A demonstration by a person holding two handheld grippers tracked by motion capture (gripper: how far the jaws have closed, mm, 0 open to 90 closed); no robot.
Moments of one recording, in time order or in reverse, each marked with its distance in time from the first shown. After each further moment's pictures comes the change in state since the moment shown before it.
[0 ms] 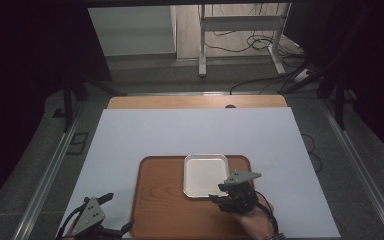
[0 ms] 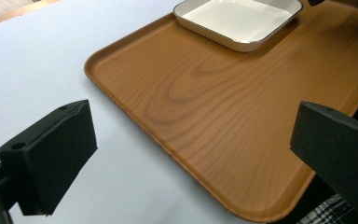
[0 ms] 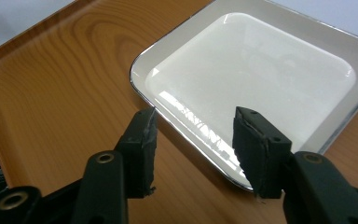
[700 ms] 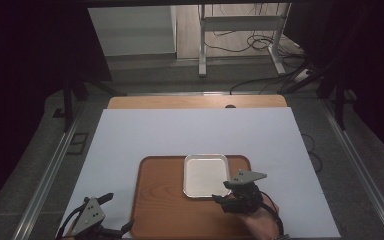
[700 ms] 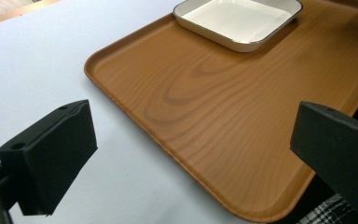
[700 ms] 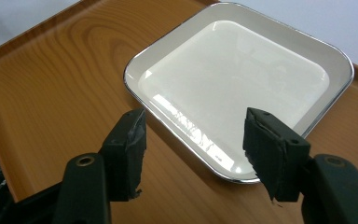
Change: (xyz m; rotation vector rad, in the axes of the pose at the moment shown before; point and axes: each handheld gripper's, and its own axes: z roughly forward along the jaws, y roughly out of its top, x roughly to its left) left arm 0.000 0.000 0.000 -0.001 -0.001 -0.001; right arm -0.003 -0.001 -0.012 -0.020 -0.024 -0.017
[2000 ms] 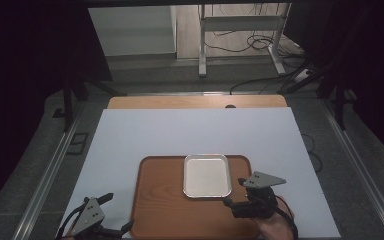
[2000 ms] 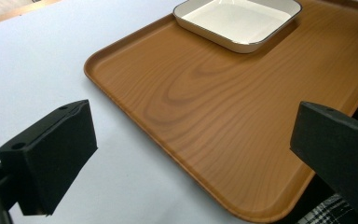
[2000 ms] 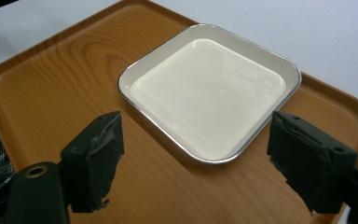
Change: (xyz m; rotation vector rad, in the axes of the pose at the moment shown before) left arm 0.000 0.000 0.000 -0.003 -0.002 -0.003; right arm -0.006 -0.009 -0.035 -0.087 -0.038 0.005
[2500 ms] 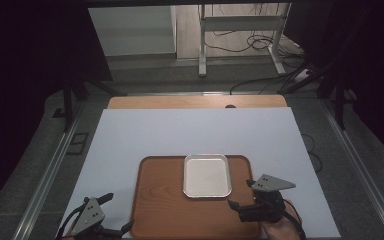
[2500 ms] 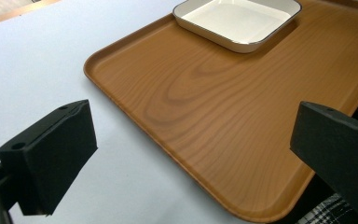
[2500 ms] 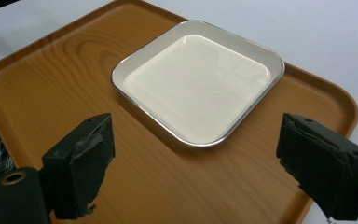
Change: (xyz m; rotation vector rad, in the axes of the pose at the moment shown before) left arm 0.000 0.000 0.000 0.000 0.000 0.001; right arm -0.006 -0.011 -0.014 -0.010 -0.021 0.013
